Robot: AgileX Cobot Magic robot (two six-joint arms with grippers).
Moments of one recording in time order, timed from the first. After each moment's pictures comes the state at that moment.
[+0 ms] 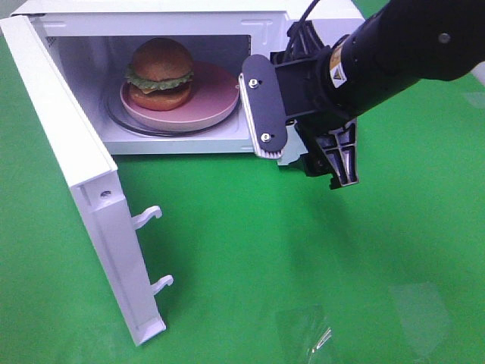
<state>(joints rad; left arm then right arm) 0.02 0.00 -0.50 -0.06 1.04 0.11 0.66 1.61 -1.04 -0.40 0.38 -0.96</state>
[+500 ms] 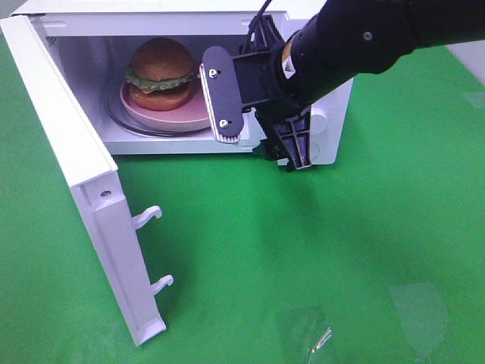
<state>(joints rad) 0.02 0.00 -0.50 -0.06 1.04 0.11 0.68 1.77 -1.20 -0.40 0.32 -0.96</state>
